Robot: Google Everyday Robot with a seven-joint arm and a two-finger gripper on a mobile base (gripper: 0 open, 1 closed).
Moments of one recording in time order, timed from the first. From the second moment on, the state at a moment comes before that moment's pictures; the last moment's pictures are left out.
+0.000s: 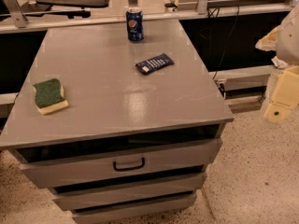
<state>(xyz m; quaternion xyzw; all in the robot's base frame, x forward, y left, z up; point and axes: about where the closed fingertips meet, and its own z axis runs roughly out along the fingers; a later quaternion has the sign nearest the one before) 0.438 -0.216 0.977 -0.60 0.78 -0.04 0.16</state>
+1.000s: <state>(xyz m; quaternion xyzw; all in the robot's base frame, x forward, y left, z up) 0.496 -0.193 0.953 -0.60 0.75 0.00 0.26</state>
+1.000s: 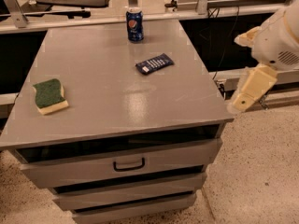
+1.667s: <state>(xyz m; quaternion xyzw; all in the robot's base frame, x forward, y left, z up) 0.585 -0.130 0.910 -0.57 0.74 0.09 0.34</state>
